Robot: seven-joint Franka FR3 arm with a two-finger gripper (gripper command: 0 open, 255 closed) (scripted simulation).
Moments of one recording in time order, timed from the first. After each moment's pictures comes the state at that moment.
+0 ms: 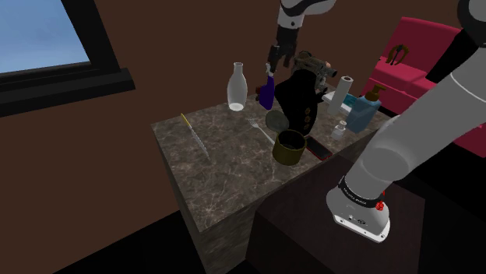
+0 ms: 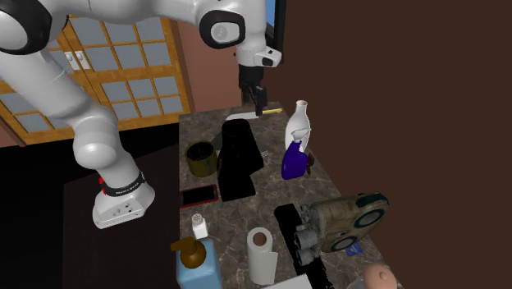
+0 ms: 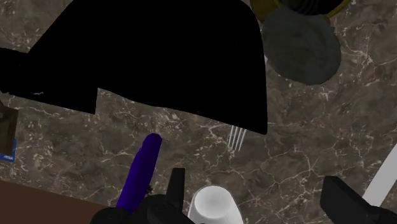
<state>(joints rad) -0.11 -0.24 -0.19 -2.13 -0.02 1.92 -0.21</state>
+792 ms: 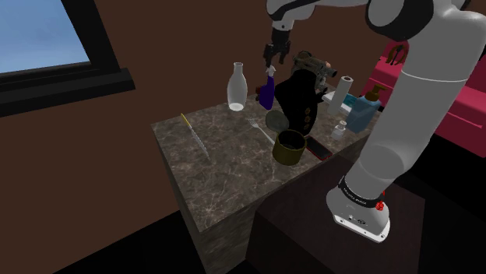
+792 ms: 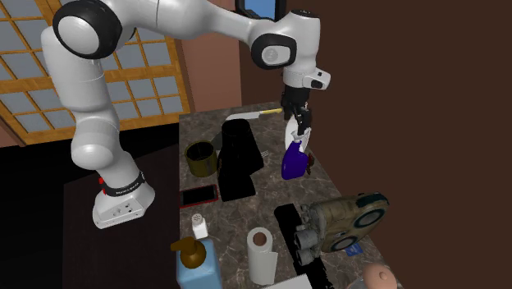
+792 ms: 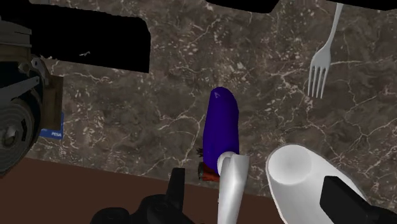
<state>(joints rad) -0.19 0.18 -0.28 -1.77 0.06 1.97 -0.30</state>
